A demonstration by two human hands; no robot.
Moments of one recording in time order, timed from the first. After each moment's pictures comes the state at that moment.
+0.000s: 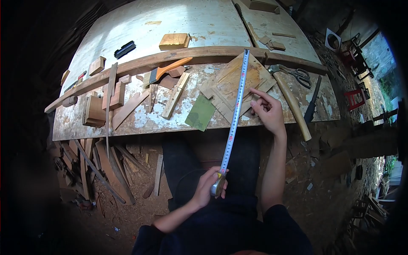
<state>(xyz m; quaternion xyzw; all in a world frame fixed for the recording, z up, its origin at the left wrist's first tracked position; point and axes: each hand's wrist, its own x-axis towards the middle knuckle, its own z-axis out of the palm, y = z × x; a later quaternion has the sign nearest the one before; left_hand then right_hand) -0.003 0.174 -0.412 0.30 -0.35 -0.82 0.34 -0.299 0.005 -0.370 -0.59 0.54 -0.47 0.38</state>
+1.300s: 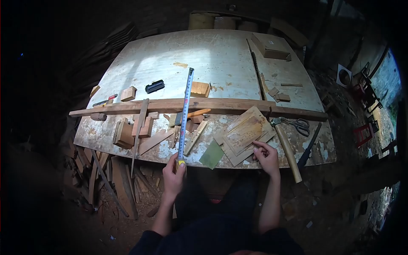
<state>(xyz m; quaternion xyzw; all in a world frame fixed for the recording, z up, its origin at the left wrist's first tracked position) 0.073 0.052 -0.342 0.52 -0.53 -0.39 0.54 -0.308 -0.002 -0.374 -0.55 0.53 -0.49 0.42</state>
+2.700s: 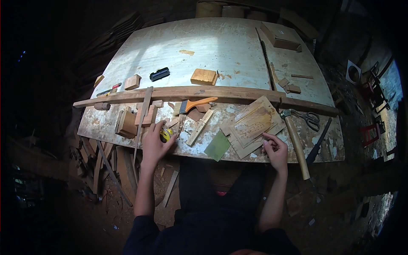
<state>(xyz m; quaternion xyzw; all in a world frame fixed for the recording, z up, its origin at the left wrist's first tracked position) 0.154 -0.028 -0.318 0.65 -0.72 0.00 0.25 -0.310 0.001 -0.374 -0.56 0.53 -0.49 0.40</state>
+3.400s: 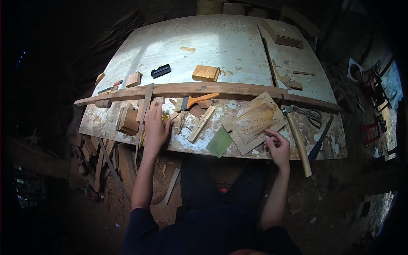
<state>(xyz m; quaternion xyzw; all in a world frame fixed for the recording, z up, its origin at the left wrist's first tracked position) 0.165 -0.074 -0.340 0.61 -0.74 0.13 0.27 -0.307 0.000 -0.376 -0.55 0.53 -0.52 0.39</state>
